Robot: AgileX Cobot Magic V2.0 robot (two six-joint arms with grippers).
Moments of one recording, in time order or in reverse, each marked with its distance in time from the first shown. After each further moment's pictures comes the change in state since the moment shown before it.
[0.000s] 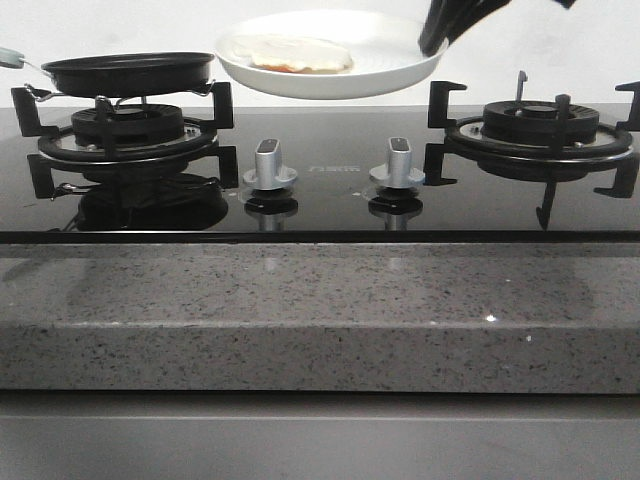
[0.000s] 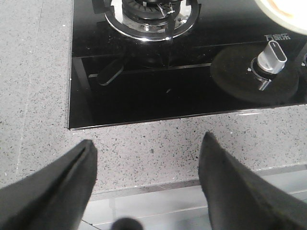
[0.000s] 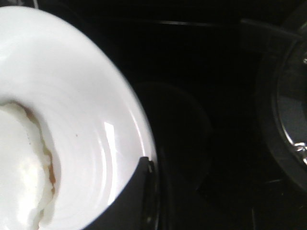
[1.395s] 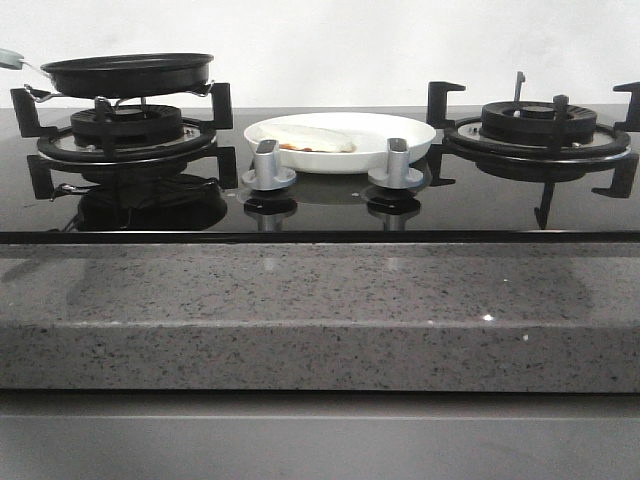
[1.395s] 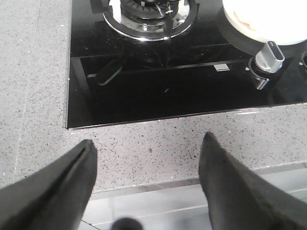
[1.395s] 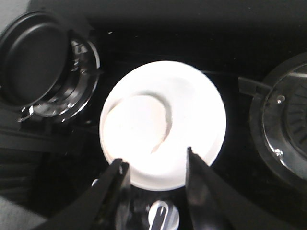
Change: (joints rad) left arm -0.002 0.000 0.000 0.000 0.002 0.000; right arm 0.015 -0.169 -0.185 -0.050 0.145 0.034
